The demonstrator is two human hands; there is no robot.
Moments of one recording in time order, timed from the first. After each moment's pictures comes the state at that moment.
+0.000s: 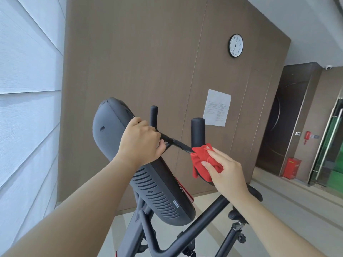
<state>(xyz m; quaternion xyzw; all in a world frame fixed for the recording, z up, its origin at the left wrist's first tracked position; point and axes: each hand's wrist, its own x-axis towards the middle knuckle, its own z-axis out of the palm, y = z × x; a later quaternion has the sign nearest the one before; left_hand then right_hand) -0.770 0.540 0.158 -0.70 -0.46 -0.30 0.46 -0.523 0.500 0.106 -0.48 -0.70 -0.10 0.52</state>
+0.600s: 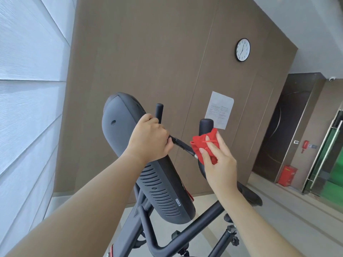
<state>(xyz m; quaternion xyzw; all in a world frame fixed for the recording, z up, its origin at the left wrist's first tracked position) -0.772 0.540 0.158 -0.70 -0.45 -0.30 0.46 -0.564 0.510 0.115 -0.49 -0.66 -0.18 0.54</state>
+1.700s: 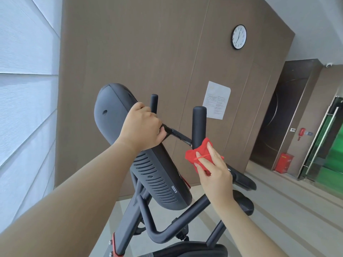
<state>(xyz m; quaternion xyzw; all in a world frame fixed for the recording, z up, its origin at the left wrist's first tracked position) -0.772 0.536 0.158 -0.71 -0.46 -0.30 0.44 -0.545 0.493 0.062 -0.48 -0.69 -0.28 0.47</state>
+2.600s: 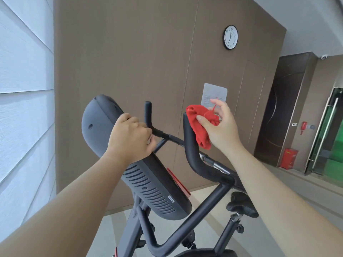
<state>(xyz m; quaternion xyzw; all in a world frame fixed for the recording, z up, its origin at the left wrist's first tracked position) -0.770 0.537 0.159 -0.70 -0.46 -0.29 0.46 -0.532 0.522 0.191 -0.44 -0.65 0.03 0.62</state>
